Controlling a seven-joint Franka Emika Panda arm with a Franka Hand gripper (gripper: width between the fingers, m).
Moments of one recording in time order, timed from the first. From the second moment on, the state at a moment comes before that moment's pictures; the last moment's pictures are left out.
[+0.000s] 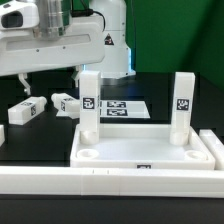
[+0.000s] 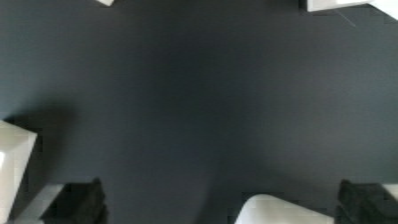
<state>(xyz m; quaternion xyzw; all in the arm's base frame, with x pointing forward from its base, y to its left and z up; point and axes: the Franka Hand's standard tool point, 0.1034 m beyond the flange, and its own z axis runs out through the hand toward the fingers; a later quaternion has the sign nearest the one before) 0.462 -0.132 0.080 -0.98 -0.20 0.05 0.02</state>
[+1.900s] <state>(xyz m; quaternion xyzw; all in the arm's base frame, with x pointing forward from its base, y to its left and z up) 0.392 -0.072 0.032 -0.96 -0.27 0.10 -0.01</state>
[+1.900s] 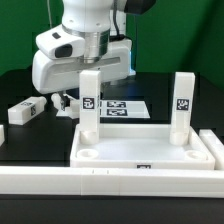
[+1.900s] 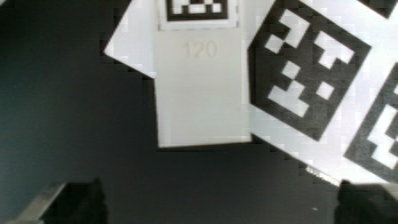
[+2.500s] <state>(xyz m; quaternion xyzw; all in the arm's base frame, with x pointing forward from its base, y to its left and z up) 0.389 -0.067 0.029 -0.94 -0.32 0.10 -0.03</state>
